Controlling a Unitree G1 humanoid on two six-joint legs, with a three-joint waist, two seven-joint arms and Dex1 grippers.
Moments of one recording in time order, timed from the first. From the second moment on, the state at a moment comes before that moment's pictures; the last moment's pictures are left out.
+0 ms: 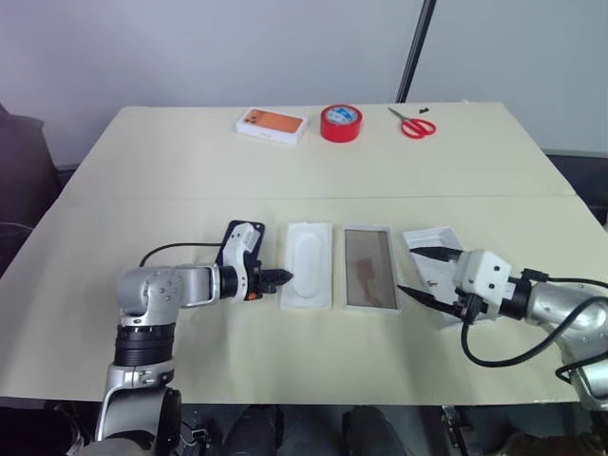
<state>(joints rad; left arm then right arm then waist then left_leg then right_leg) -0.51 0.28 0.18 -0.06 -0.73 1.44 -0.41 0.00 -0.82 -0.13 -0.35 0.28 0.07 0.95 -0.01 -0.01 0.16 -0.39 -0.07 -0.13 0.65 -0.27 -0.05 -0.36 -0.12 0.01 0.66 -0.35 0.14</state>
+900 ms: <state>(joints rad) -0.64 0.17 0.46 0.03 -0.84 1.61 -0.30 -0.17 -0.77 0.20 -0.18 0.11 0.08 1.07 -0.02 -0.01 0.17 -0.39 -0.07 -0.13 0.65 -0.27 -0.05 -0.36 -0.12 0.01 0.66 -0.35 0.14</state>
